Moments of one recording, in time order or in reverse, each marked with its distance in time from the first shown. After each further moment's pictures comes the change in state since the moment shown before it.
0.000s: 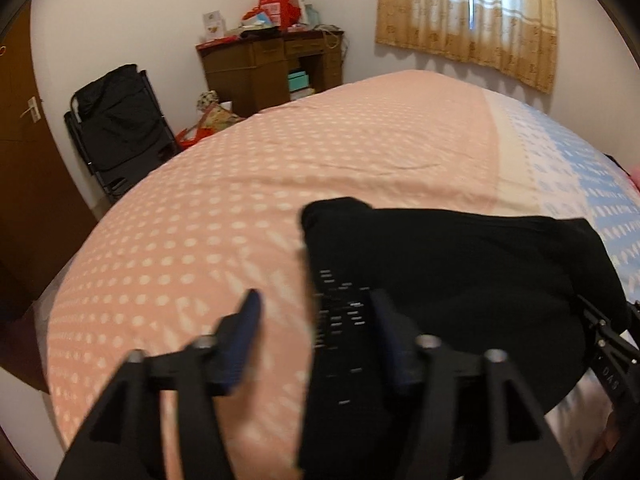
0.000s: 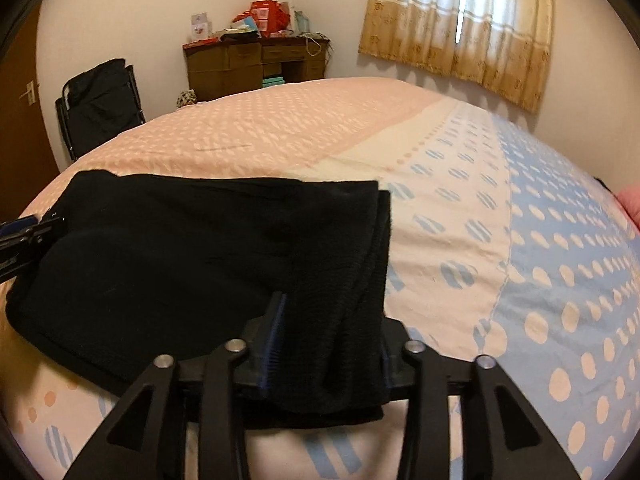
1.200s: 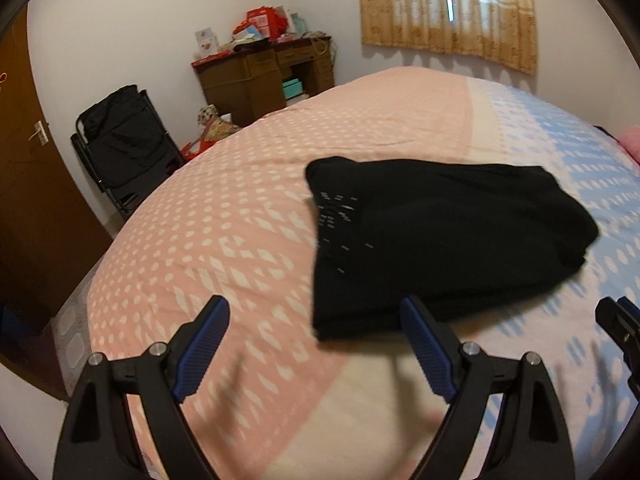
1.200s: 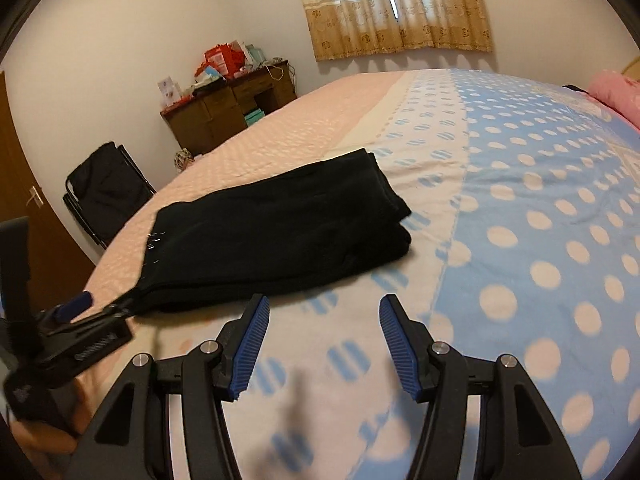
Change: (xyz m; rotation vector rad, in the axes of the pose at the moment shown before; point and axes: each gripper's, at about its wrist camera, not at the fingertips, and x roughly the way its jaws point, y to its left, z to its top) left arm -0.066 0.001 -0.056 0.101 -0.039 0.004; right arm -0.122 0.019 -0.069 0.339 -0.053 0.102
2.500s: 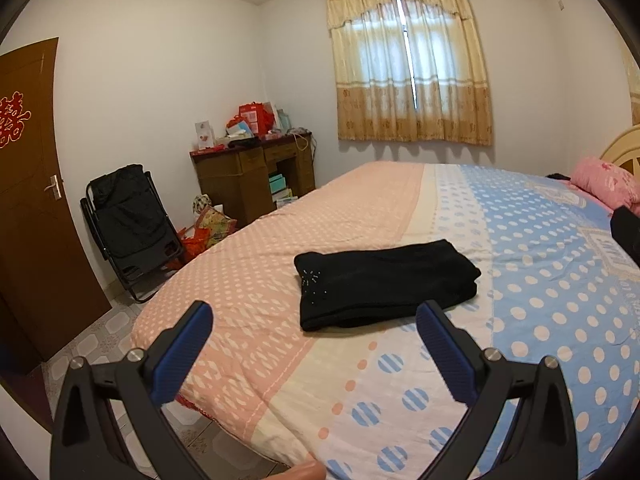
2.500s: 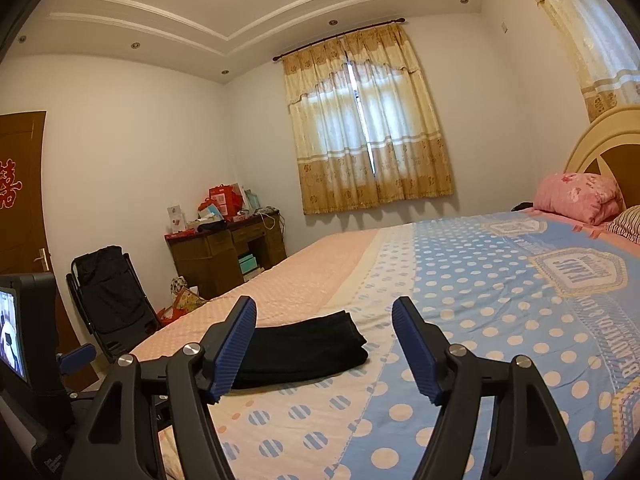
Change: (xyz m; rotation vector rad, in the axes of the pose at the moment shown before) left arm -0.171 0.008 -0.037 0.013 -0.356 -0.061; right arm -0.218 0.038 -0.044 -0.034 -0.586 -0.087
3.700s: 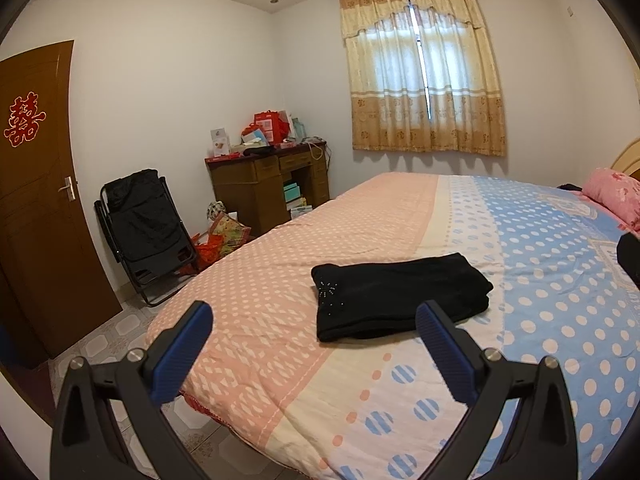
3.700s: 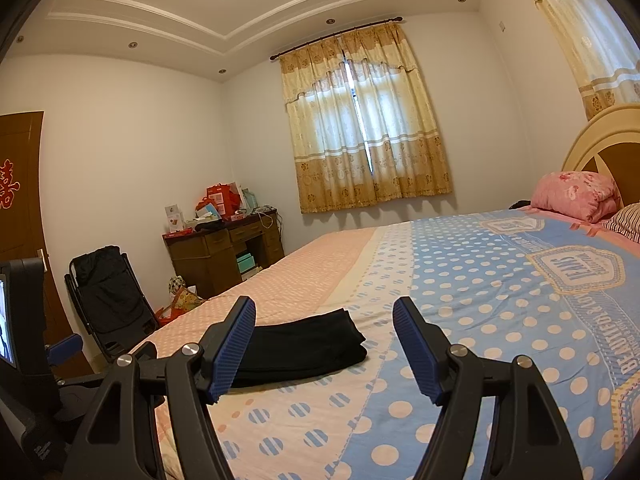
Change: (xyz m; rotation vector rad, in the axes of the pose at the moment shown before) left arm -0.003 0.007 0.004 -0.021 -0.034 0.055; right arm 0.000 0.001 -0.001 0.002 0.010 -0.006
